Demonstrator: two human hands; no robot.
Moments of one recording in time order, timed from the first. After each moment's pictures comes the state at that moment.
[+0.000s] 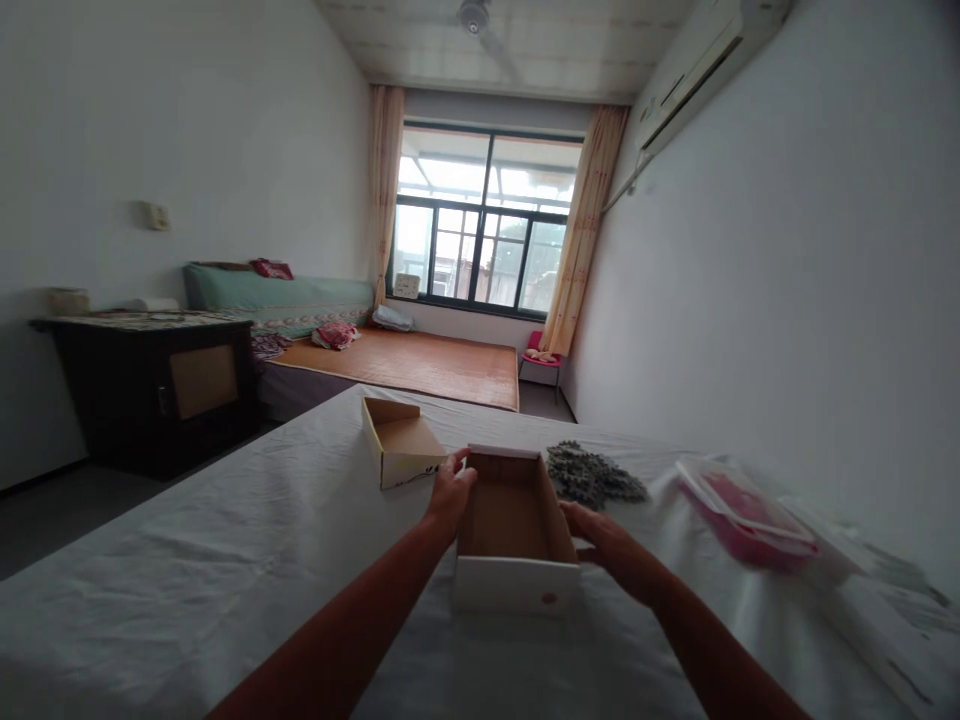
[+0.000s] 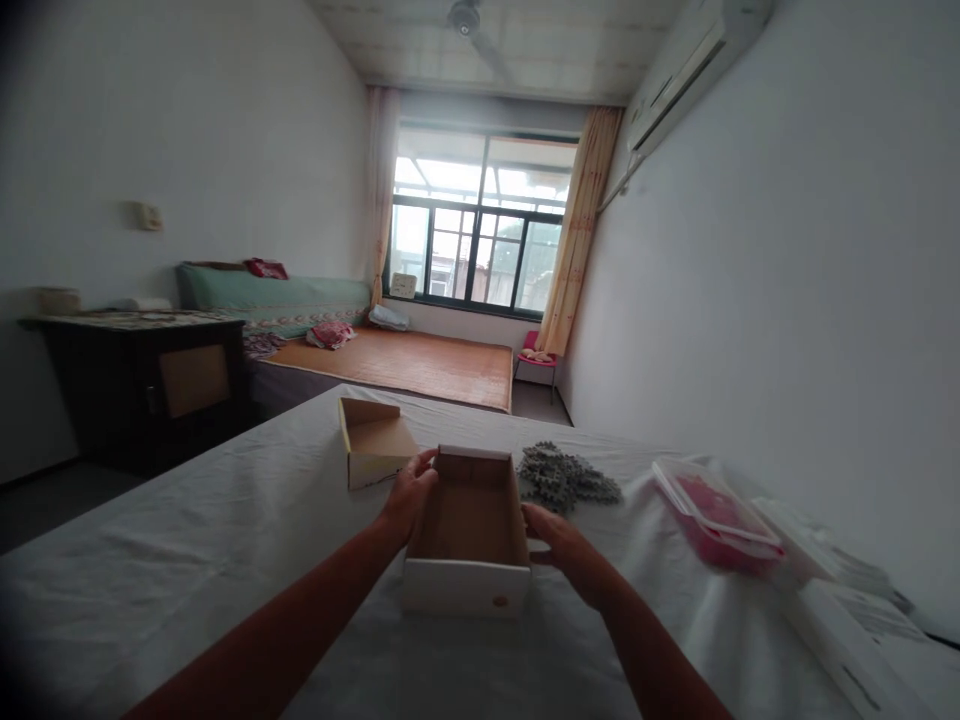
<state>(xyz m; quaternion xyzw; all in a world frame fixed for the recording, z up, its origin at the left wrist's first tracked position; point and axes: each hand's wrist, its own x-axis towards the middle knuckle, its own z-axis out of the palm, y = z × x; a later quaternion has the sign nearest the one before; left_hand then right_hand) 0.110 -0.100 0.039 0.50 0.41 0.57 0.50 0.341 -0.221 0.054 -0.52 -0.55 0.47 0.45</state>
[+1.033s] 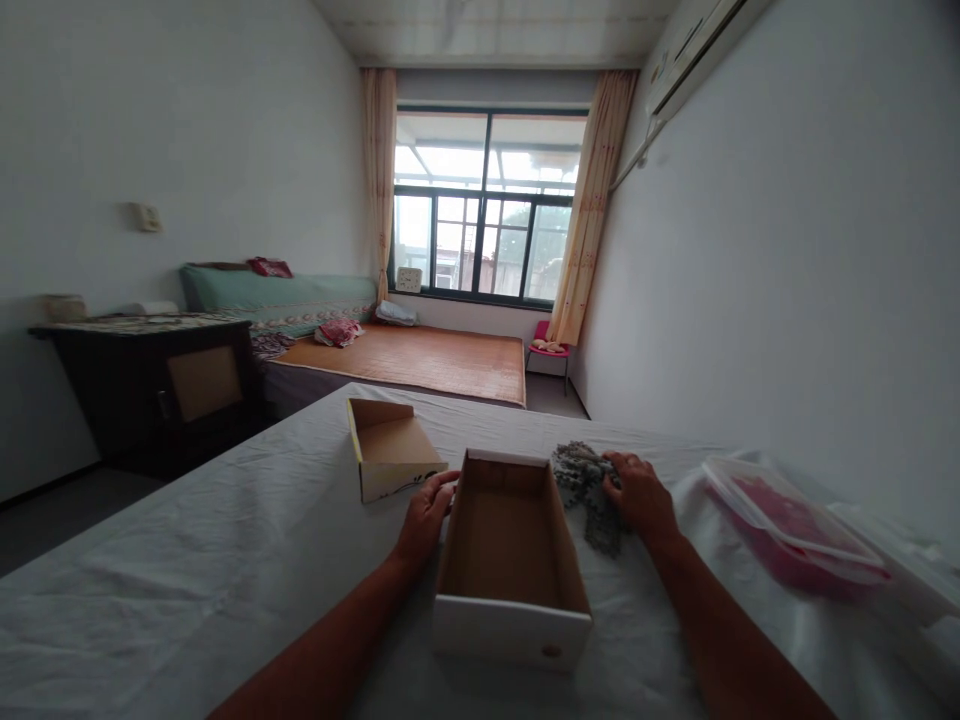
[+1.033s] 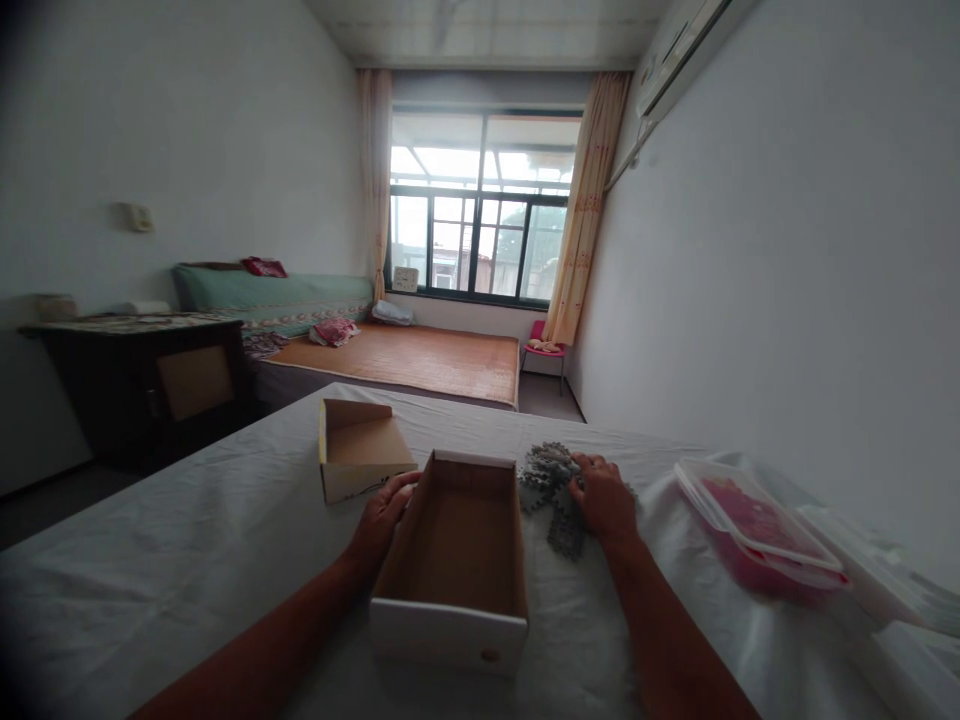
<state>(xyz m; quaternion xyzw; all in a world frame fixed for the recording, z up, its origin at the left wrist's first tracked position) 0.091 -0.085 0.010 0.55 0.37 0.53 0.52 0.451 -0.114 0.007 -0.72 -0.61 -0.22 0.24</state>
